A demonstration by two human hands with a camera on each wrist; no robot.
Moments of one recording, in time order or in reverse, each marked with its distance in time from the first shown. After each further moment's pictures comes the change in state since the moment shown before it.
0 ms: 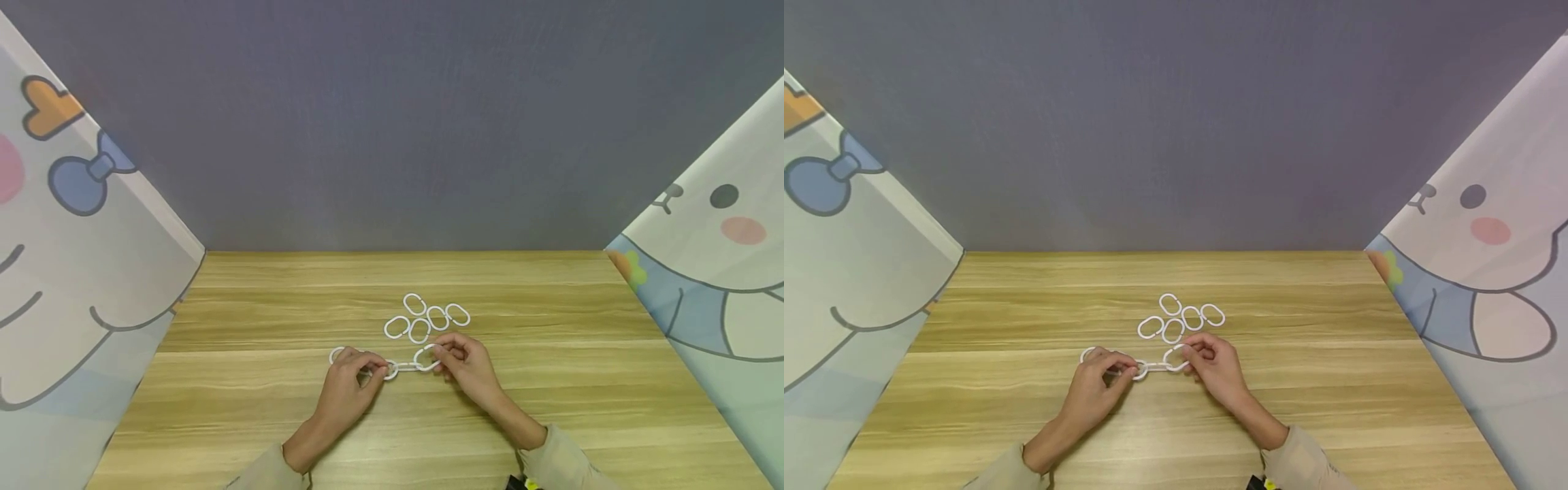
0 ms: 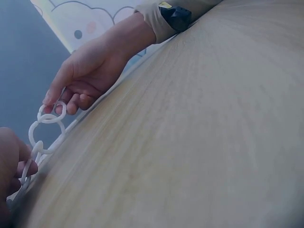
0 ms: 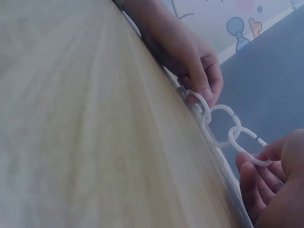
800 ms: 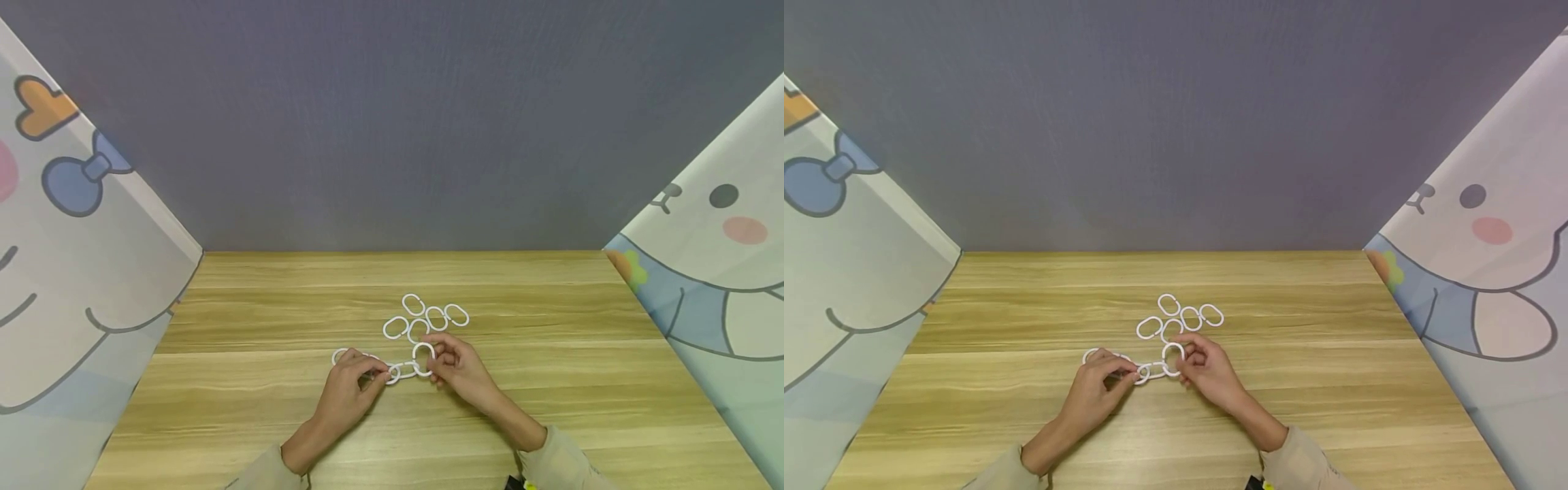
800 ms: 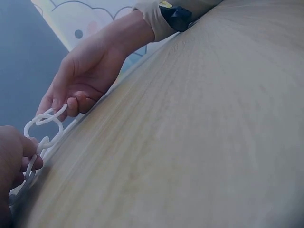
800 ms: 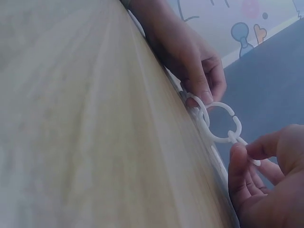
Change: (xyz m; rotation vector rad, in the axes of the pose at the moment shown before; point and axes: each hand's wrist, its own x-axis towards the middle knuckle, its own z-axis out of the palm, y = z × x) left_hand 0.000 -0.001 0.001 -0.009 -0.032 0.072; right_hand 0.001 0.000 0.000 0.069 -0.207 0.009
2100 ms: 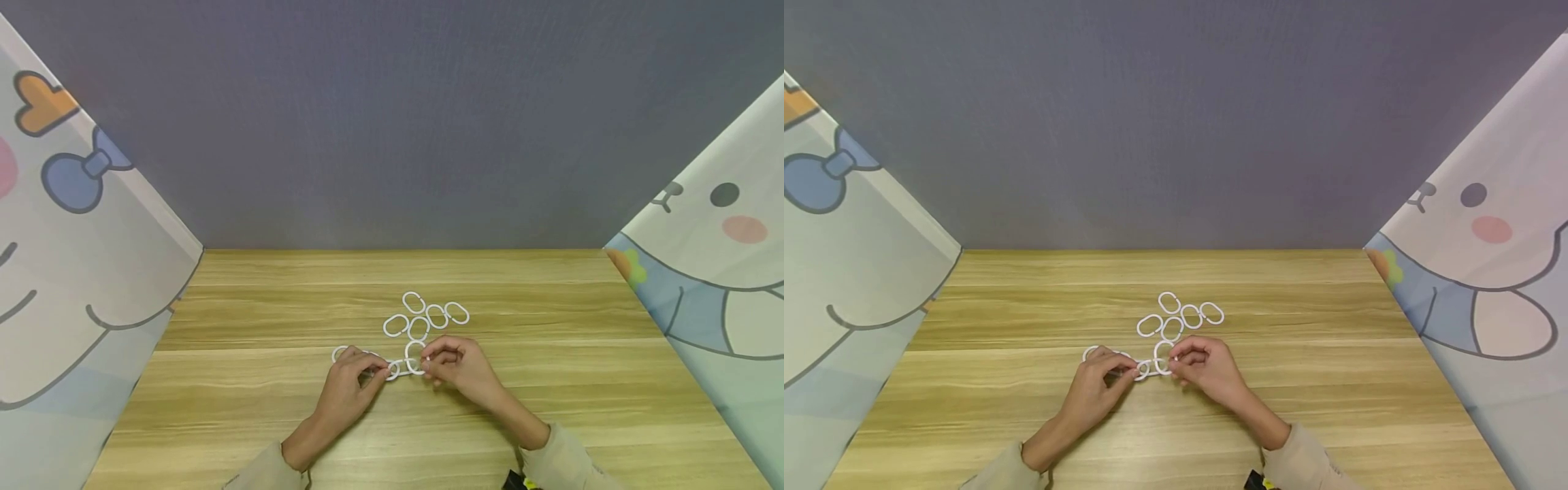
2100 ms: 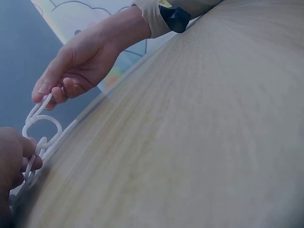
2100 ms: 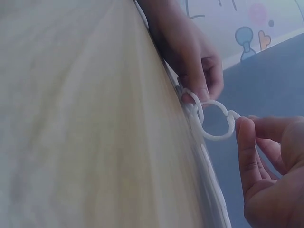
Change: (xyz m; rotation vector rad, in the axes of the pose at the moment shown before) left_hand 0.001 0.001 -0.001 0.016 0.016 -0.001; right_hand -0.002 -0.013 -0.003 0.023 -0.054 -0.023
